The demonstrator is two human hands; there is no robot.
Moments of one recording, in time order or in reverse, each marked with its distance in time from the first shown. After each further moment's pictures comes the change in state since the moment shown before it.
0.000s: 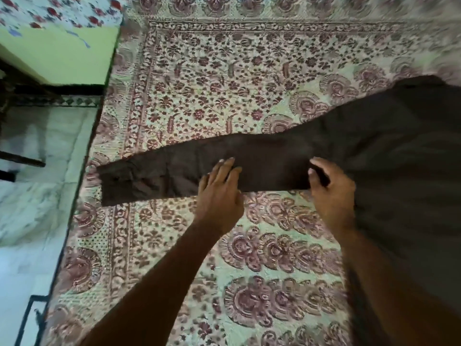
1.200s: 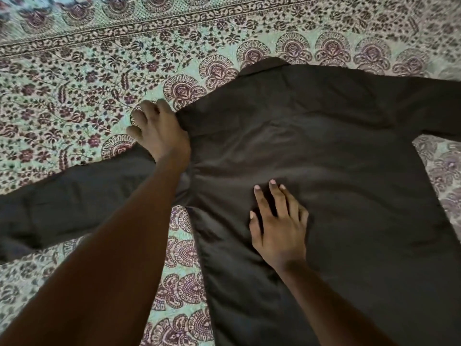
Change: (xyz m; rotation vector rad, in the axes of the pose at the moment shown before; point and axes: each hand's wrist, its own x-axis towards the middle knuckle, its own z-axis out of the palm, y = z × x) left_hand 0.221 0.244 0.089 0.253 0.342 -0.375; right_hand -0.025 0.182 -0.136 -0.667 -0.062 -0.023
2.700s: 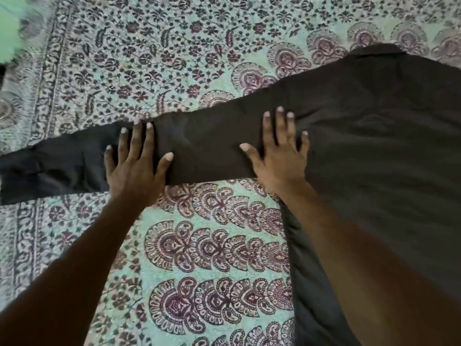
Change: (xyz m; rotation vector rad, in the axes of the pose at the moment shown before) left_hand -0.049 -0.331 -0.010 0.037 -0.196 0.166; right_hand 0.092 -0.189 0.036 0.015 -0.132 -0.174
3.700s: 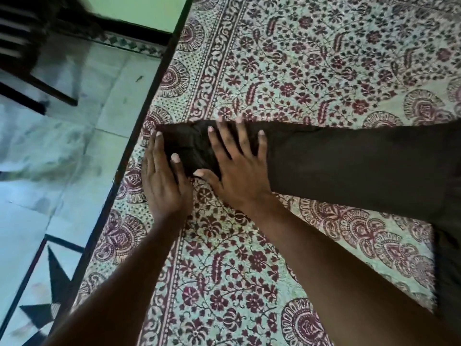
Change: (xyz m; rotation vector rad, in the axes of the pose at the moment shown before) left_hand -0.052 -0.210 -0.003 -0.500 0.547 -0.361; right_hand -0.029 -0.355 0.064 -0.081 -0.094 -0.626
